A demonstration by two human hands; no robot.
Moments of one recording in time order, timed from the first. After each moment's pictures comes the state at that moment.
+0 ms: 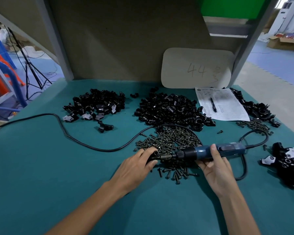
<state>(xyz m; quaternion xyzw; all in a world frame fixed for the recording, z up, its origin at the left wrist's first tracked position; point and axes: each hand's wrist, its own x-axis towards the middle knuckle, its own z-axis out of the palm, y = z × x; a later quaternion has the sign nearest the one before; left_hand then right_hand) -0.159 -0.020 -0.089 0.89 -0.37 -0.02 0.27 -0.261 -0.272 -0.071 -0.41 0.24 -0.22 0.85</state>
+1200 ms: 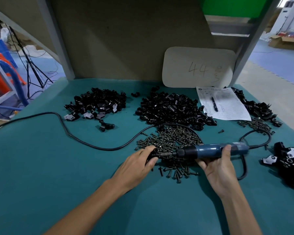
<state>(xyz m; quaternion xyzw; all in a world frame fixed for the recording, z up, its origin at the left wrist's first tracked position) -0.156 -0.019 -0.095 0.88 -0.36 -0.04 0.32 -0.263 -0.271 -0.070 -0.40 0.23 -0.20 0.87</state>
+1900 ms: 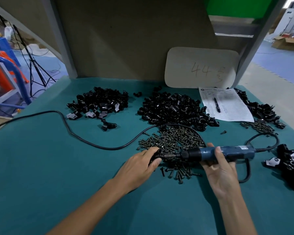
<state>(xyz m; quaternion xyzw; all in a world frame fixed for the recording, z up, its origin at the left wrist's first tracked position) -0.157 -0.021 -0.096 0.88 -0.36 -0.05 0.29 -0.262 -0.269 -0.083 -0.36 0.23 -0.28 0.86</state>
